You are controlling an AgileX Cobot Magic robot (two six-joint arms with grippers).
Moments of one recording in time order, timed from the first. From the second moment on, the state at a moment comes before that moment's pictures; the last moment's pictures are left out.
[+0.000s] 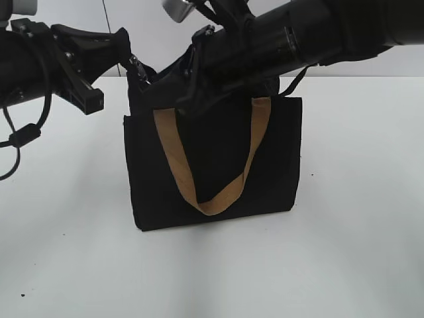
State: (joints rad) left arm -0.32 1.43 -0.67 0.74 -0.72 -0.31; right arm 0.52 1.80 -1.24 1.30 0.59 -1.65
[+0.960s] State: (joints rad) left arm -0.32 1.43 -0.67 0.74 -0.72 -0.31; right arm 0.52 1.82 -1.29 1.32 0.53 -1.64
